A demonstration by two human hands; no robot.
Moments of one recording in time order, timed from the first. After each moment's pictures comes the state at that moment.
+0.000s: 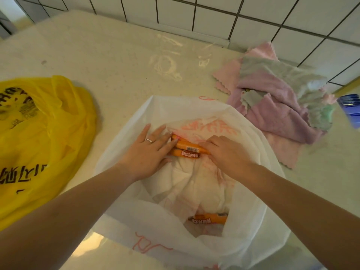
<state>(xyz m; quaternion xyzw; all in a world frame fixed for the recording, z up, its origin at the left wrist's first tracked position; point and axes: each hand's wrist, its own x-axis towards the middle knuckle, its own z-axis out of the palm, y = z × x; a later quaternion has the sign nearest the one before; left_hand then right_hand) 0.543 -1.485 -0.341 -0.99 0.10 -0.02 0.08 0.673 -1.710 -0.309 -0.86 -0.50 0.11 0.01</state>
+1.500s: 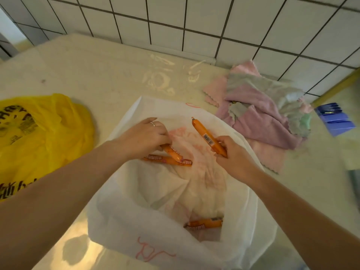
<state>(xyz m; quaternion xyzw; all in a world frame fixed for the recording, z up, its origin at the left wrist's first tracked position) 0.594 -1.467 -0.263 -0.98 0.21 -0.02 -0.03 0.666 -1.732 -0.252 -0.90 -0.21 0.23 0.30</state>
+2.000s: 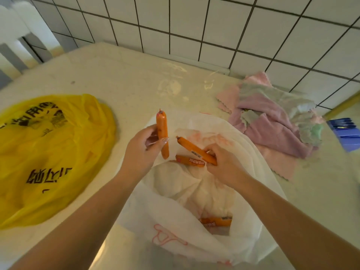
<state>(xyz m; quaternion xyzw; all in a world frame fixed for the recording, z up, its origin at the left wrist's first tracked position) 0.518 -1.501 -0.236 -0.82 -0.25 -0.18 -0.49 0.633 -1.693 -0.257 -0.90 -0.29 0.23 0.25</state>
